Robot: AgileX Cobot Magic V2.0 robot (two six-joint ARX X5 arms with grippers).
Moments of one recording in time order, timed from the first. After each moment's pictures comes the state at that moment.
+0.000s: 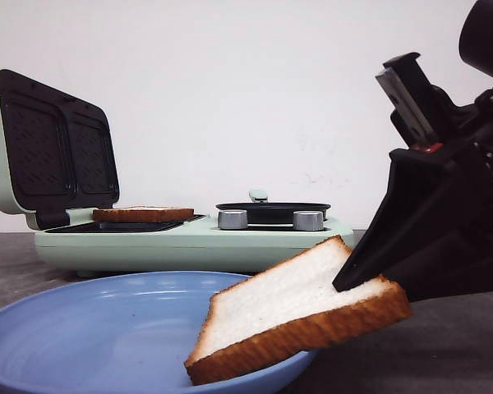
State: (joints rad) left arm -0.08 0.36 0.60 -0.57 0.57 -0.13; right arm 0.56 1.19 0.39 -0.02 -0.68 0.70
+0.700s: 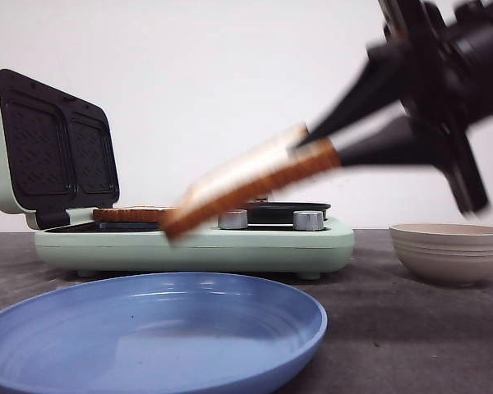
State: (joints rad) left arm -0.08 0.36 0.60 -0.57 0.57 -0.13; right arm 0.56 1.10 0.51 0.10 -0.73 0.82
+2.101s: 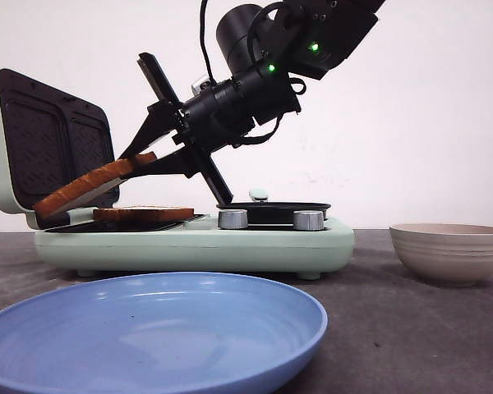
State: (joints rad) left arm -0.08 0.36 0.60 -0.50 0.52 -0.13; right arm 0.66 2.03 1.45 0.08 -0.65 0.99
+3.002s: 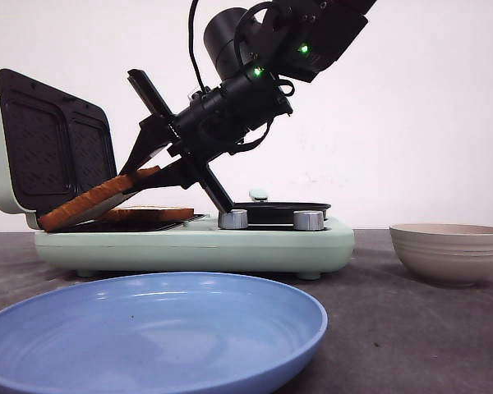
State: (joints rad) left arm -0.08 0.36 0.60 -0.49 0.51 -0.13; right arm 0.68 2.05 1.45 0.06 -0.51 1.00
